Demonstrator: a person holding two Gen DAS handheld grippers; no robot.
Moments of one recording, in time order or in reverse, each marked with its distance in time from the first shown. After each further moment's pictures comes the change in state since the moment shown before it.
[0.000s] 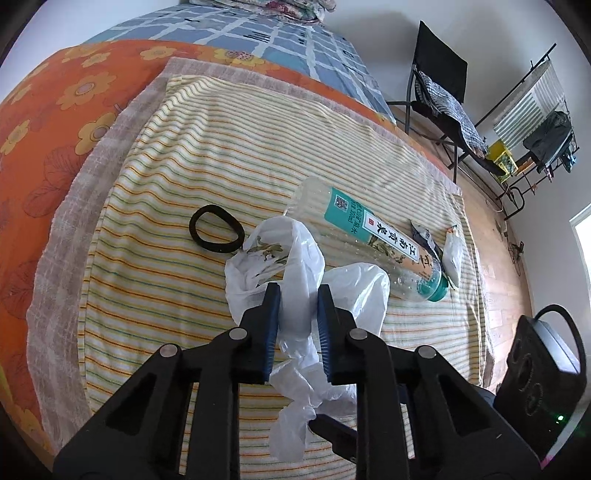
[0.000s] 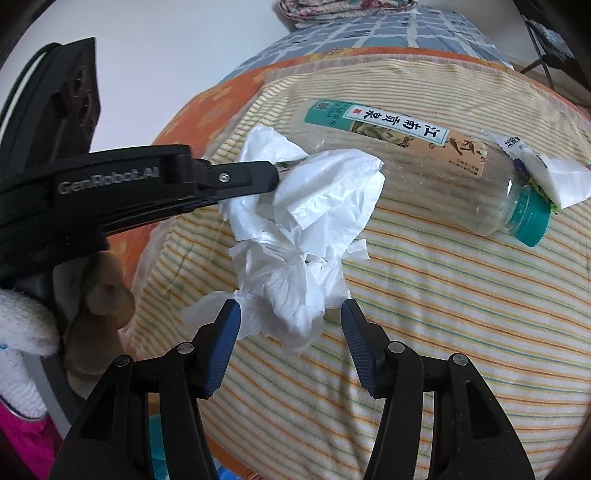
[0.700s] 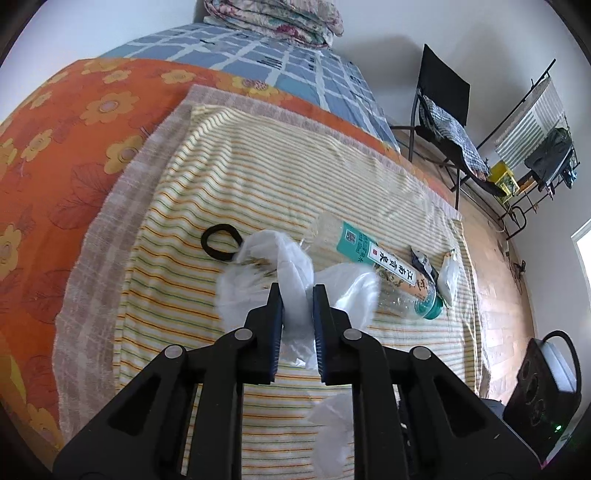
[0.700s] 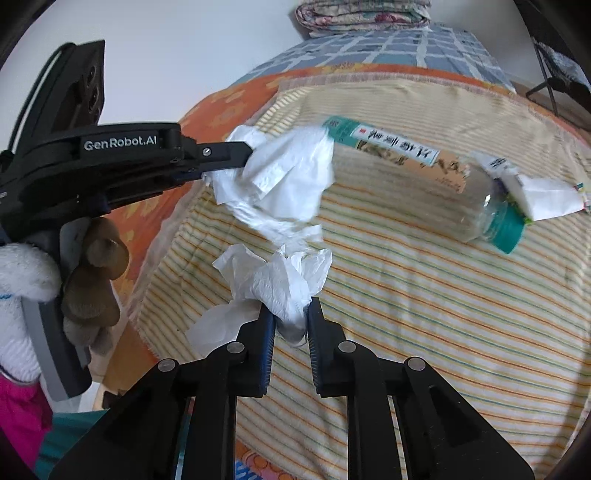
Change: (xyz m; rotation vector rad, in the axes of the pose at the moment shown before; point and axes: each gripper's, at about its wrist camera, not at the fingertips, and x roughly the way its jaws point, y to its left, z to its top) left arm -0.032 0.013 0.004 -0.026 -0.095 0.014; right arm -0.029 0.010 -0.010 -0.076 -0.033 -0.021
